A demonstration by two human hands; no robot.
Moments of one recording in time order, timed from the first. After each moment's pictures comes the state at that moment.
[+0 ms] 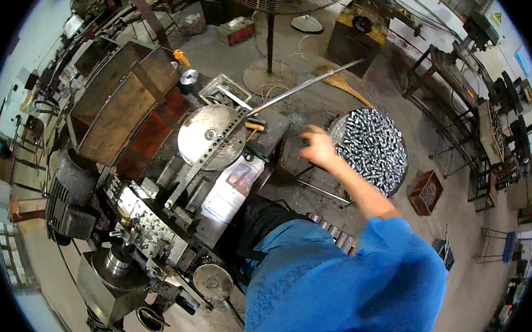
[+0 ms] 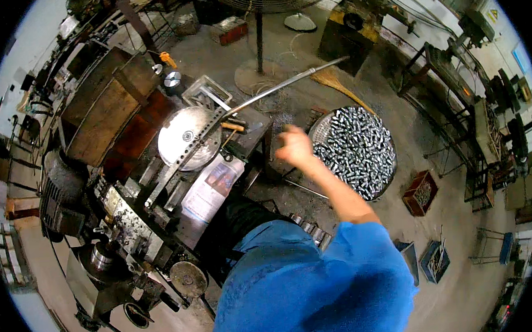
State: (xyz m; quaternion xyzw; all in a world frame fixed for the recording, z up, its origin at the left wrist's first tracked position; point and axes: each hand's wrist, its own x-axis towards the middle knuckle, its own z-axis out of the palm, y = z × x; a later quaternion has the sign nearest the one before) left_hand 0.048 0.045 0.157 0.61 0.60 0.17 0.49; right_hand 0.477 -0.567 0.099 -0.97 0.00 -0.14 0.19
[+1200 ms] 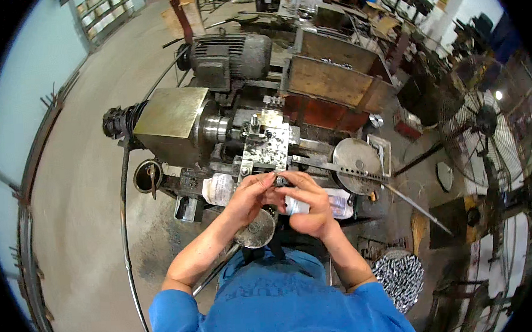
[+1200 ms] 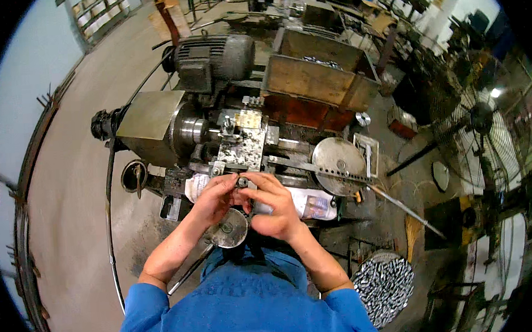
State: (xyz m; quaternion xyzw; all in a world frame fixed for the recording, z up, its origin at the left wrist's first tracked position) left_hand 0.308 -0.137 0.248 0.43 0.06 0.06 0.90; right_hand 0.414 -0.282 0.262 -0.60 -0.62 0.02 0.51
